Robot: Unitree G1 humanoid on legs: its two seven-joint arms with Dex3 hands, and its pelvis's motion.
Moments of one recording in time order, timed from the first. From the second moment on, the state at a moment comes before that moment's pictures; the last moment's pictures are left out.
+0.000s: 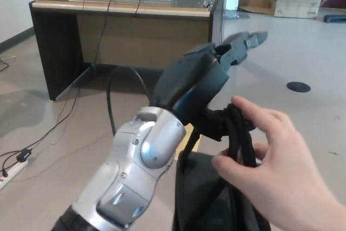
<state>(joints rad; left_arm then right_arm) -0.92 0.22 -0.41 0.03 0.52 0.17 -0.03 -0.27 -0.33 0.10 1.05 -0.27 -0.57 -0.17</state>
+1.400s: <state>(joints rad) -0.95 0.21 0.01 0.18 0.49 -0.23 0.49 -0.30 -0.32 0.11 1.06 -0.27 -0.57 -0.17</state>
